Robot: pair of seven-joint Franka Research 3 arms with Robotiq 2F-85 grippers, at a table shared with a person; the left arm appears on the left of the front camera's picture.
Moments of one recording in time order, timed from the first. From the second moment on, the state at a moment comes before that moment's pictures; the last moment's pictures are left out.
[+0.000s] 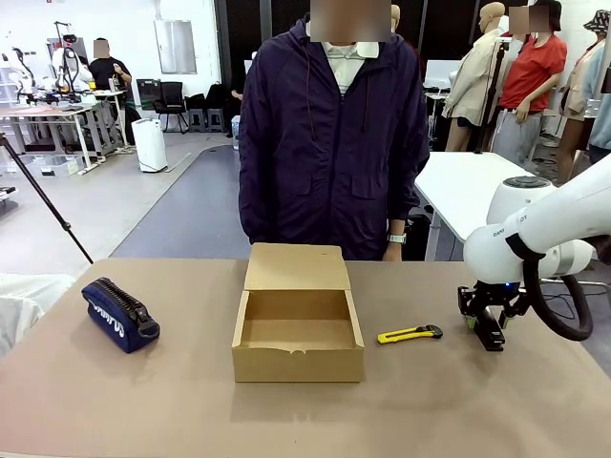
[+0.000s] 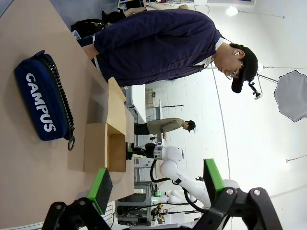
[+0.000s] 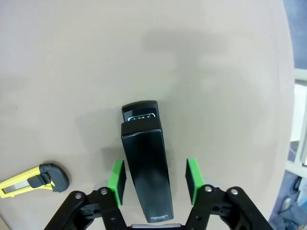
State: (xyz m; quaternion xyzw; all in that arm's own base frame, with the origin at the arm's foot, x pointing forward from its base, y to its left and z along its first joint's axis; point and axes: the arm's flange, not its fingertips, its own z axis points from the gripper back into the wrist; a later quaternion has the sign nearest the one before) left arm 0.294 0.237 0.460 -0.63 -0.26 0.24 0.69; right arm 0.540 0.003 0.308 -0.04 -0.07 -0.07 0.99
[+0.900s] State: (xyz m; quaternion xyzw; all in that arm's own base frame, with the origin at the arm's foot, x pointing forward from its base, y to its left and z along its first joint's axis) left arm 0.294 0.237 0.460 -0.63 -0.26 0.24 0.69; right arm 0.536 0.000 0.318 -0.04 -0.06 -0.08 0.99
